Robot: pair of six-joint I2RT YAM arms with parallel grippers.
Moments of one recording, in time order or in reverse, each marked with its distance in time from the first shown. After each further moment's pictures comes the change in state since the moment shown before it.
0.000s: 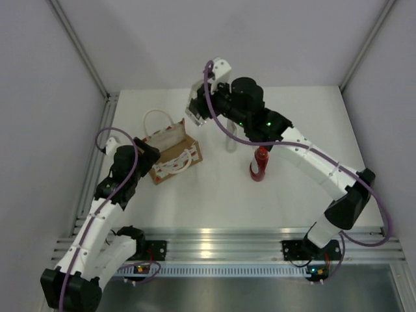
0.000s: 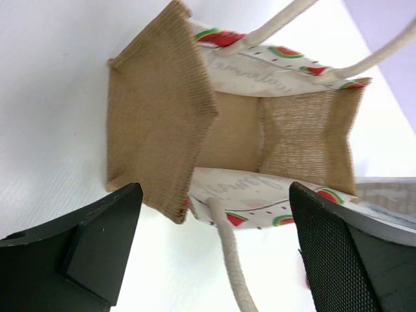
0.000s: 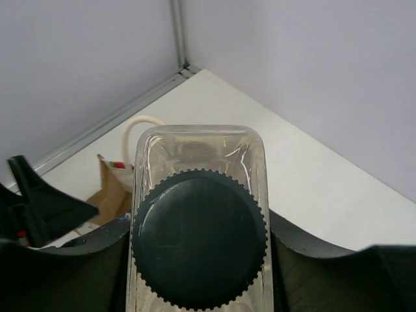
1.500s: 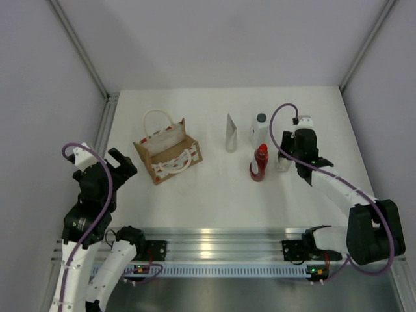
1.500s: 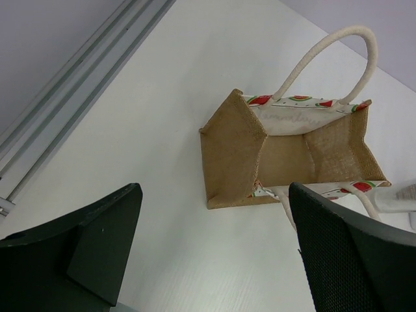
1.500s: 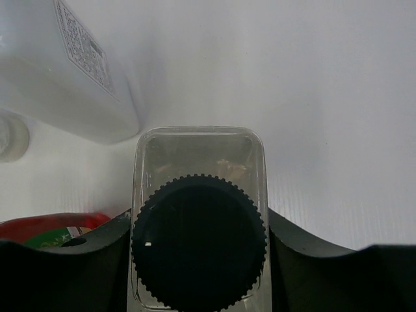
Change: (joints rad) left arm 0.000 -0.317 0.259 -0.380 -0.211 0.402; right arm -0.650 -0.406 -1.067 0.209 0.129 0.176
